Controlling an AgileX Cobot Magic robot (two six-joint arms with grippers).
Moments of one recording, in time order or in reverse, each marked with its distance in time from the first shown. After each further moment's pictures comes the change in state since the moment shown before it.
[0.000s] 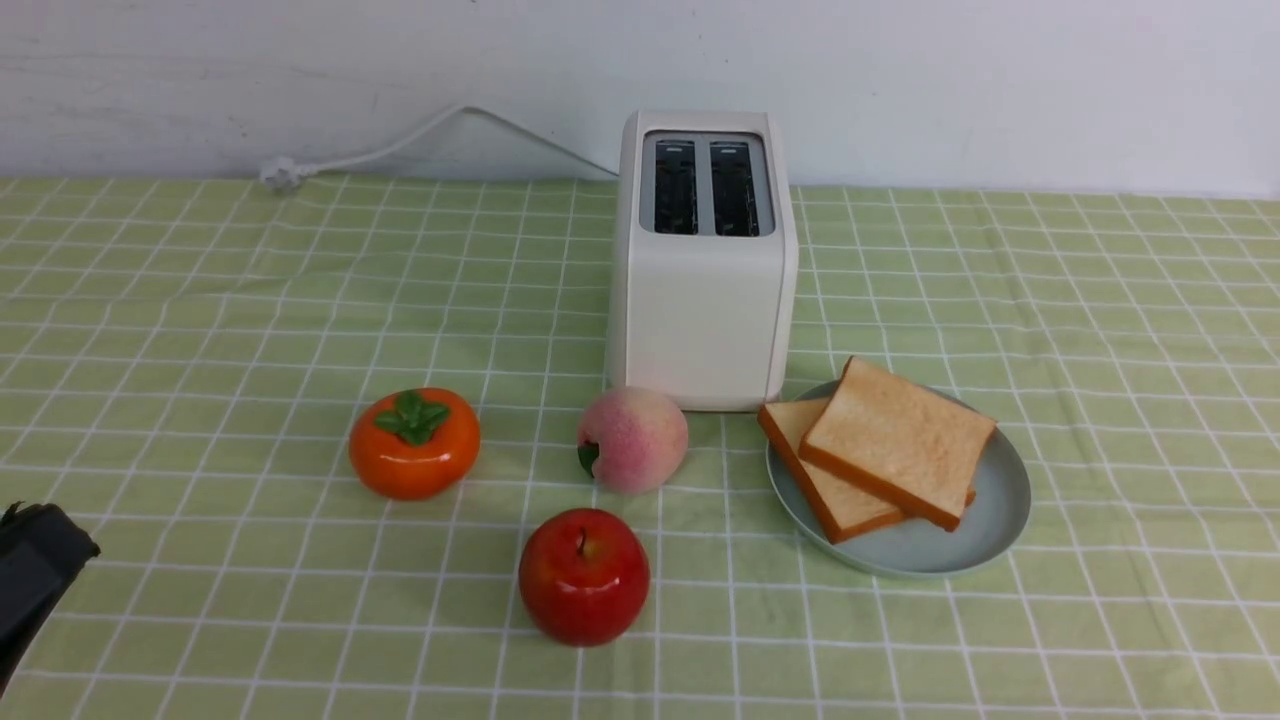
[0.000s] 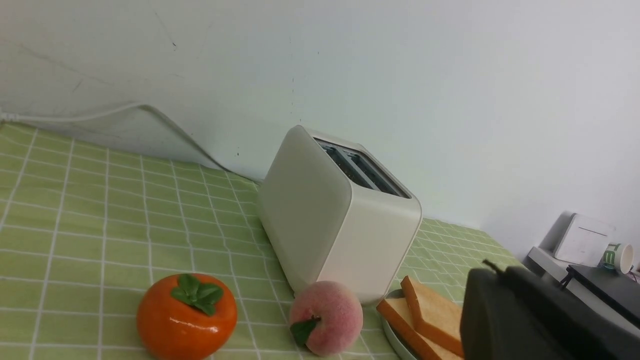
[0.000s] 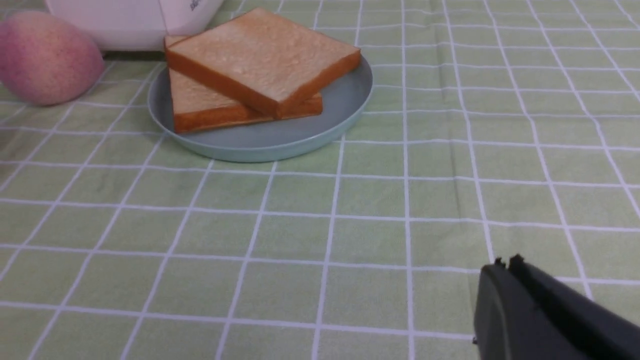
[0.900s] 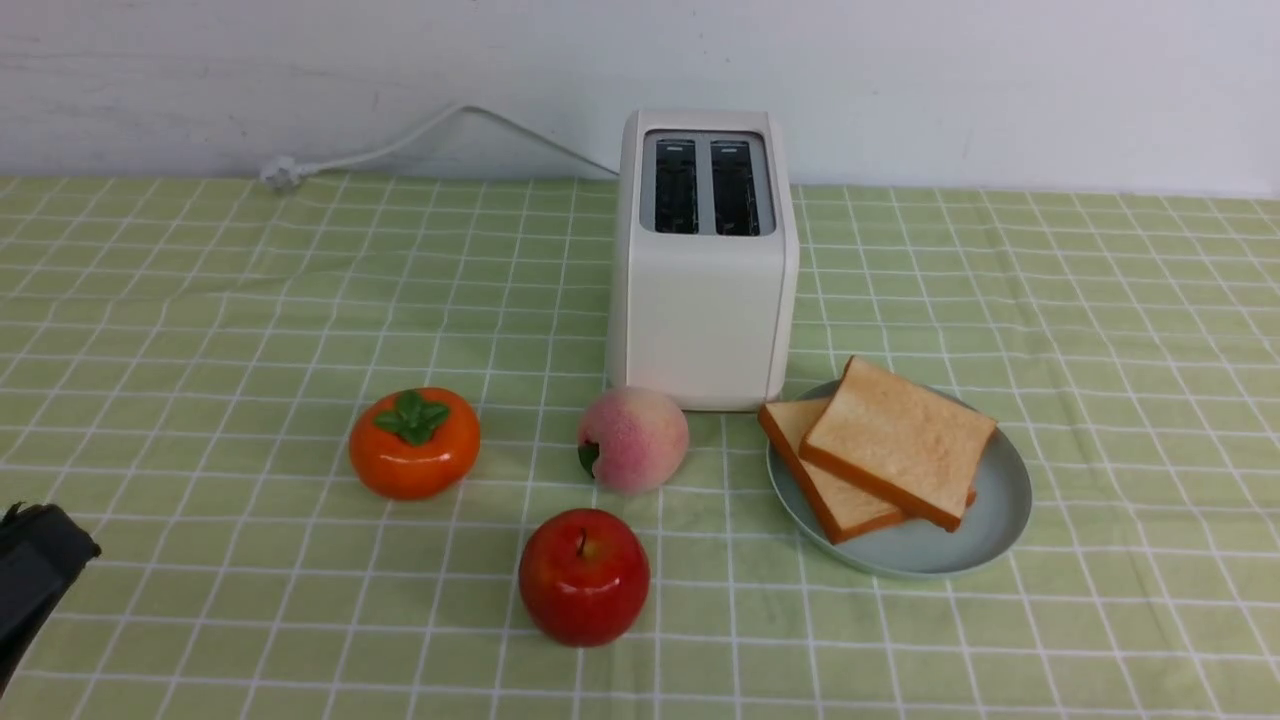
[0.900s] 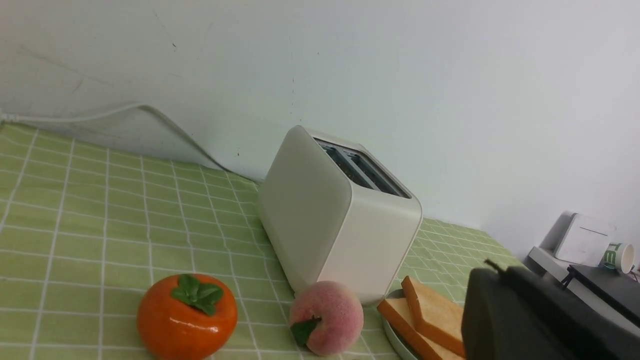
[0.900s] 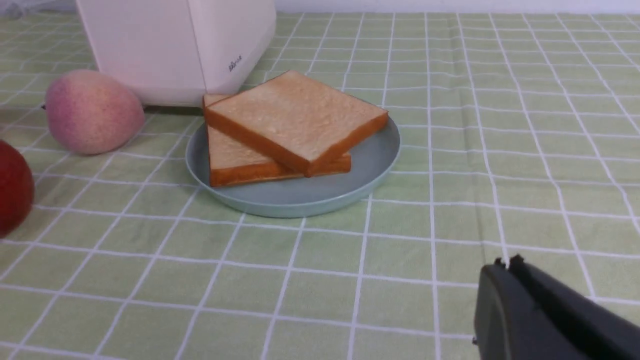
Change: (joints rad) right arm 0.000 0.024 0.010 0.205 -0.129 -0.212; left arm 0.000 0.000 0.000 0.000 0.000 0.000
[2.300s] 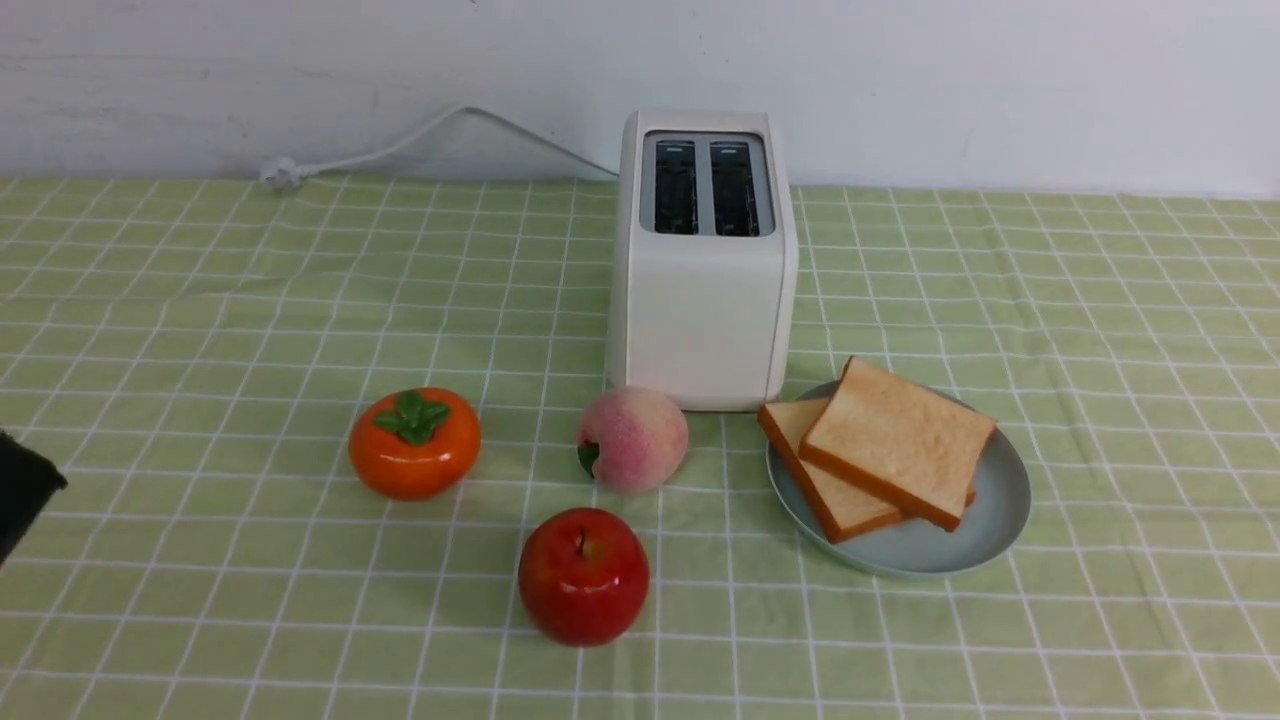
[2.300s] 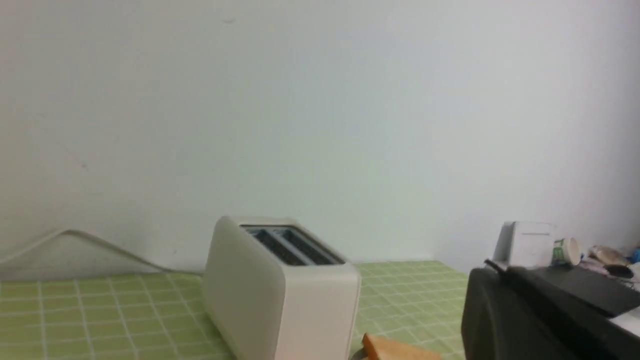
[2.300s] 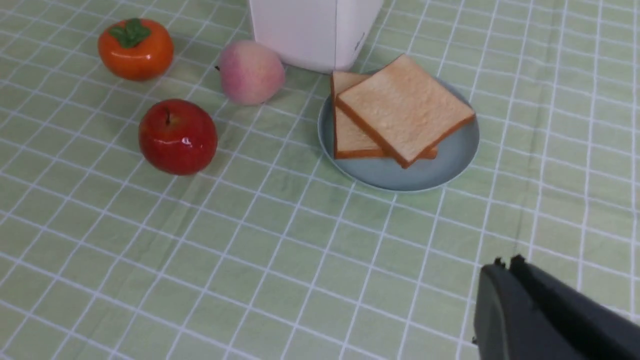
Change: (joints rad) right arm -0.148 0.468 -0.959 0.079 0.917 -0.086; left arm 0.000 0.000 -0.071 0.204 0.119 -0.009
